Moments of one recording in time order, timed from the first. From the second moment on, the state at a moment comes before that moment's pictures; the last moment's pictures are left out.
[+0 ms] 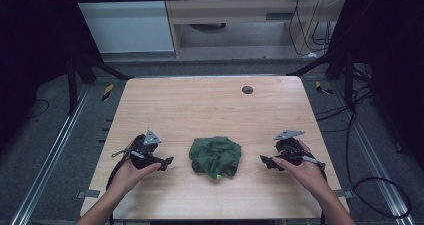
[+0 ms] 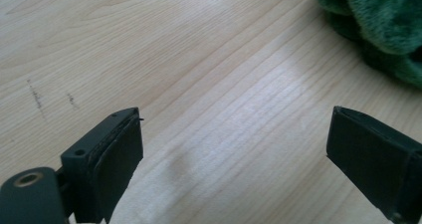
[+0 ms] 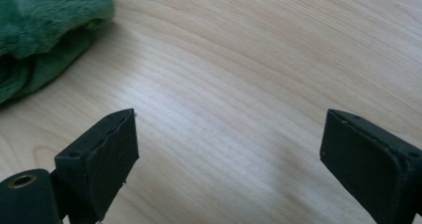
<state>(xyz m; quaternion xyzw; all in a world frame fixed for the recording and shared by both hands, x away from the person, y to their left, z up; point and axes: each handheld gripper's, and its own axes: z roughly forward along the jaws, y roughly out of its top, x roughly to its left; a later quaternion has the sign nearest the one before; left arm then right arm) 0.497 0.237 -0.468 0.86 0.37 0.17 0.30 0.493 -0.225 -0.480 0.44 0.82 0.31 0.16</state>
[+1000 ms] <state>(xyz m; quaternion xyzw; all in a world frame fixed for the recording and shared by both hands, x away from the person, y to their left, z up) 0.548 0.258 -0.508 0.81 0.45 0.20 0.34 0.538 -0.222 -0.512 0.54 0.74 0.32 0.24</state>
